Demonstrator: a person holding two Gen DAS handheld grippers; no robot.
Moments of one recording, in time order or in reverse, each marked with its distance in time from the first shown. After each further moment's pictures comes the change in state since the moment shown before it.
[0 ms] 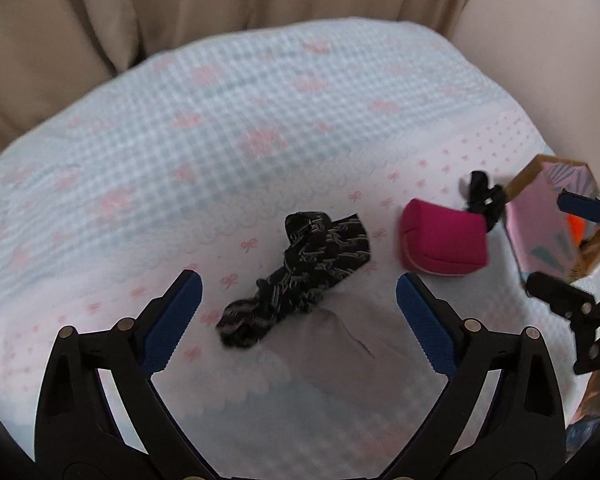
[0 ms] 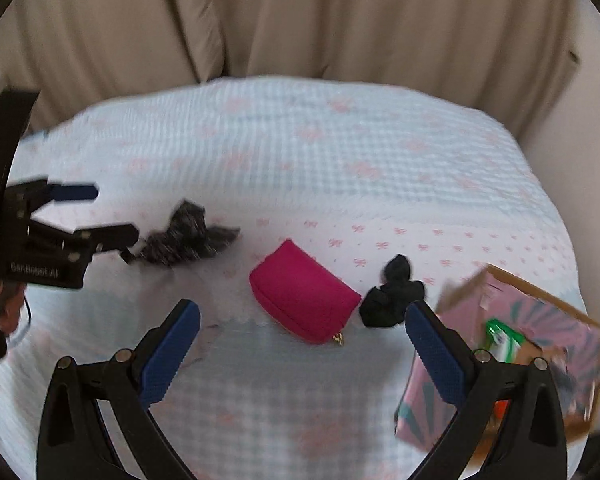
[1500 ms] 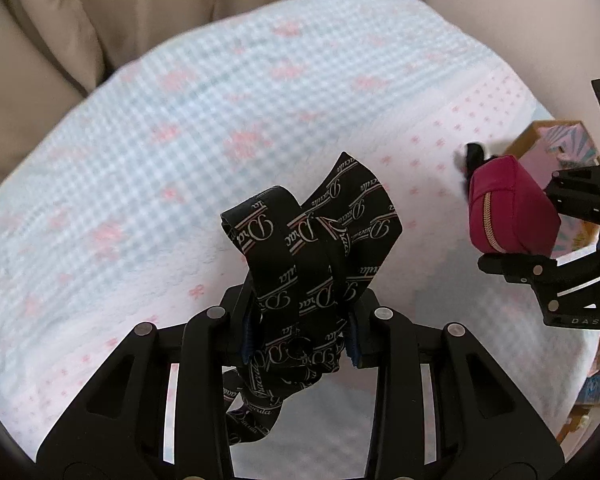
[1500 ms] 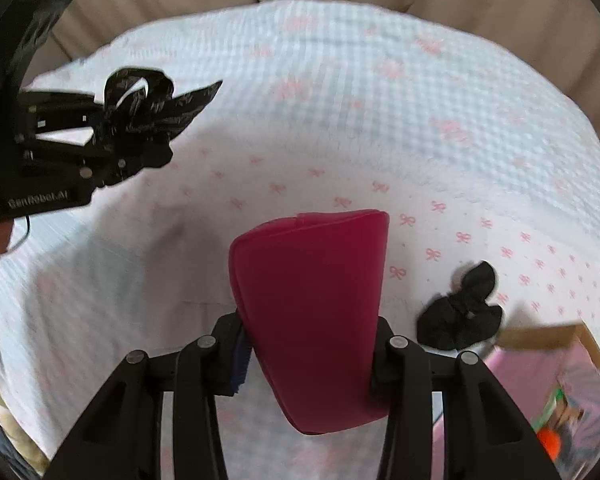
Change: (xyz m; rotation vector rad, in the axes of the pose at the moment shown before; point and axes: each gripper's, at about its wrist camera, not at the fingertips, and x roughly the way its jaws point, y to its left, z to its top) left arm -0.018 -0.013 0.028 0.153 0.085 0.012; right arm 0.035 0.015 0.014 -0.140 0.224 0.201
